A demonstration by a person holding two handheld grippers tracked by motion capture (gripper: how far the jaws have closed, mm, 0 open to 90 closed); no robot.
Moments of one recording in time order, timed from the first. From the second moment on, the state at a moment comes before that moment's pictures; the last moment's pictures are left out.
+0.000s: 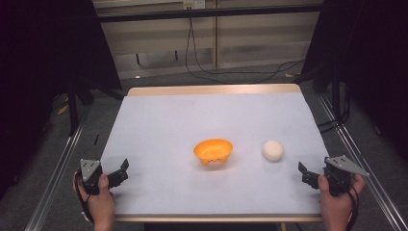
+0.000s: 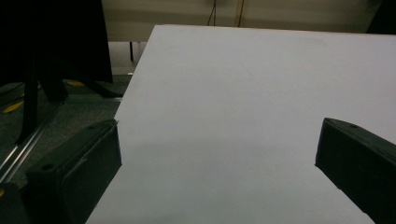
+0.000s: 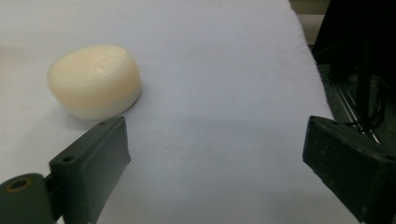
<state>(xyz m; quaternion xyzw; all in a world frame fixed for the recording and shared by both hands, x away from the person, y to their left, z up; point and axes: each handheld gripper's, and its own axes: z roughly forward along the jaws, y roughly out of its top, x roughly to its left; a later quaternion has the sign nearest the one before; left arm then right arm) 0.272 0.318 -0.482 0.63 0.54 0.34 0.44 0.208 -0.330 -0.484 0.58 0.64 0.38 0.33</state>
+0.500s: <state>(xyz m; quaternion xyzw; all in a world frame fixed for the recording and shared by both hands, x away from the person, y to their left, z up) 0.275 0.317 -0.483 0.64 0.55 0.34 0.43 0.216 -0.323 -0.481 0.52 0.70 0.36 0.34</state>
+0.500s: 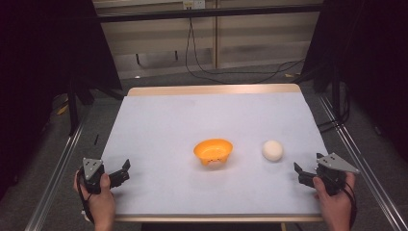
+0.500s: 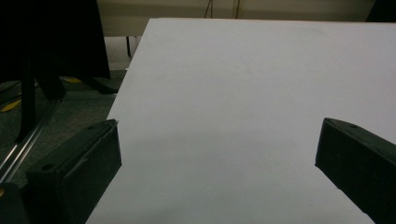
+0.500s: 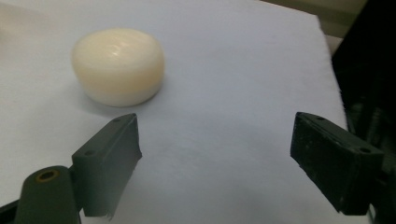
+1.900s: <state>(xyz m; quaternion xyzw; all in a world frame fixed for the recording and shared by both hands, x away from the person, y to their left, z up) 0.276 0.316 -0.483 0.65 0.53 0.32 0.43 0.281 -0.295 -0.463 0.49 0.82 0.28 0.12</state>
